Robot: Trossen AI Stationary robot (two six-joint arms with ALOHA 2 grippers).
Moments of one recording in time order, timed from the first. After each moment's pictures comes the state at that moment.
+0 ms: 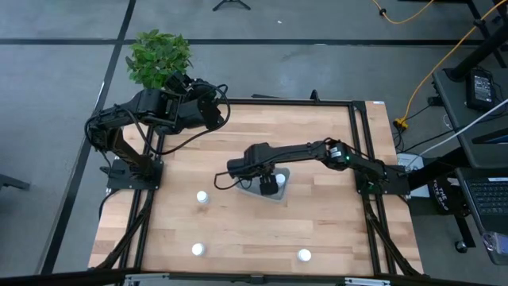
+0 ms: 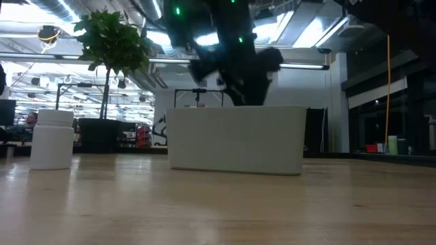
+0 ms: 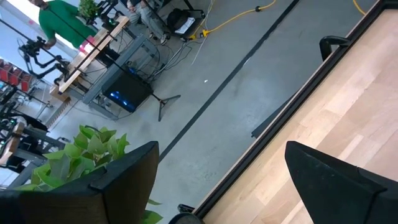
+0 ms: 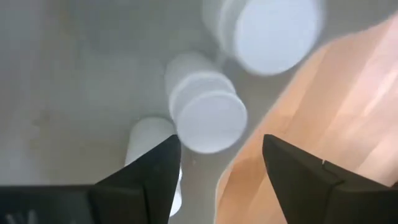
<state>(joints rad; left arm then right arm) -0.01 1.55 2.07 -1.52 -1.03 -0.35 0.07 2.39 2.24 -1.57 0.19 -0.08</state>
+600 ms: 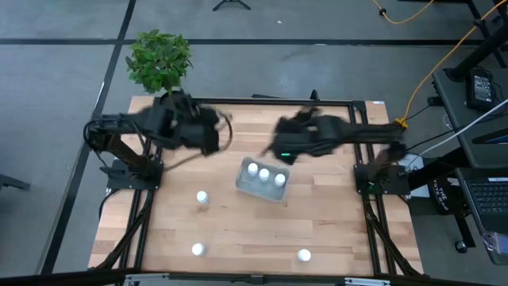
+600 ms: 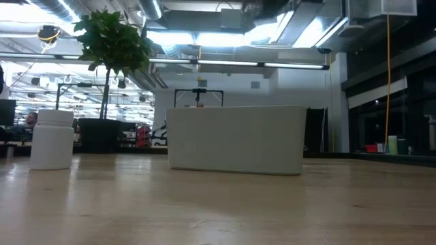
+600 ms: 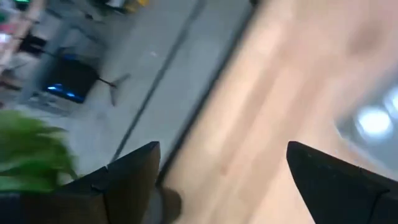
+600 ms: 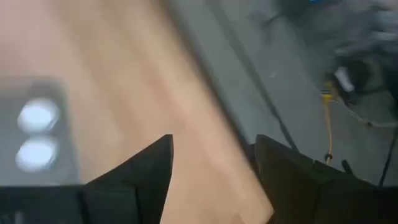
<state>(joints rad) -0.15 1.51 1.86 -1.57 -0.79 -0.44 0.13 1.77 2.06 -1.55 0.78 0.46</state>
